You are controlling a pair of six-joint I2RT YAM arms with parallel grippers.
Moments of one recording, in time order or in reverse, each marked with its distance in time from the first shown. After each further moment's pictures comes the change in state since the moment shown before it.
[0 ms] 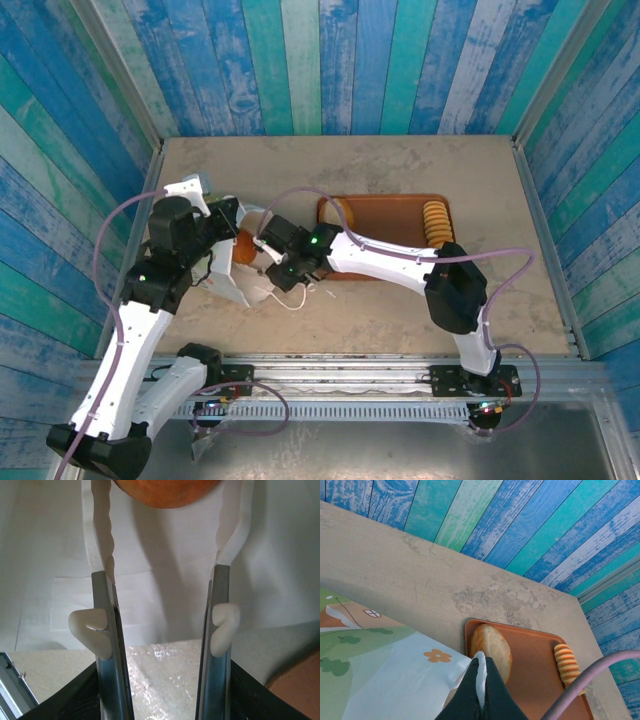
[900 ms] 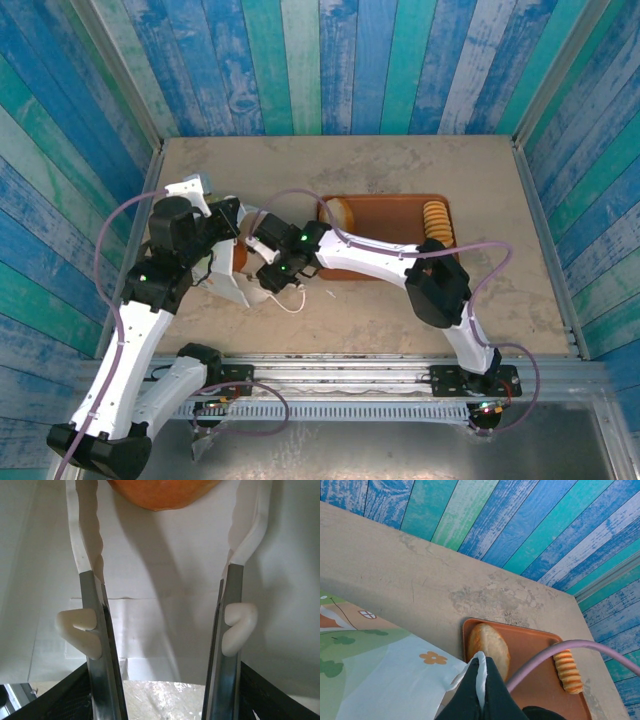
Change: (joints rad) left arm 0.000 0.000 -0.005 0.008 0.016 0.000; right arm -0.020 0.114 0.080 0.022 -0.120 -0.016
